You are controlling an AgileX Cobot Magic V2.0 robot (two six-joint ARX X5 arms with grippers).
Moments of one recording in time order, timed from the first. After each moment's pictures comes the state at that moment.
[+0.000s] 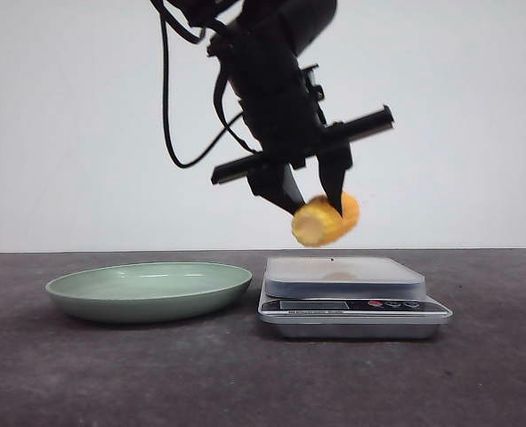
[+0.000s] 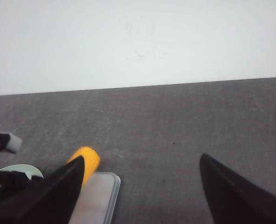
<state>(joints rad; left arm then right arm) -0.83 1.95 1.47 -0.29 -0.18 -0.53 0.07 0.62 0.91 -0.53 -0.13 0.18</state>
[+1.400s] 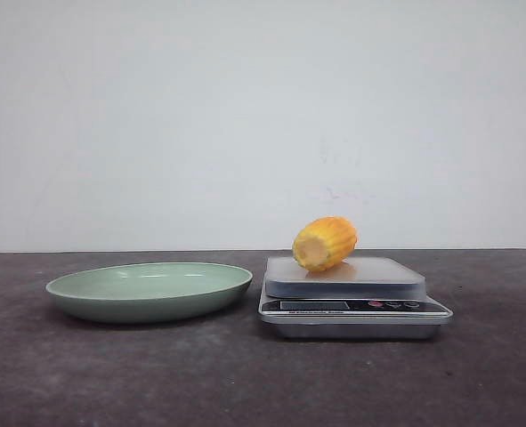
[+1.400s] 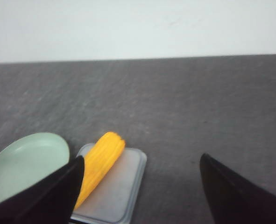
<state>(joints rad) -0.86 0.94 1.54 -0.76 -0.70 -0.07 0.19 0.76 0.91 -0.50 -0.18 0.18</state>
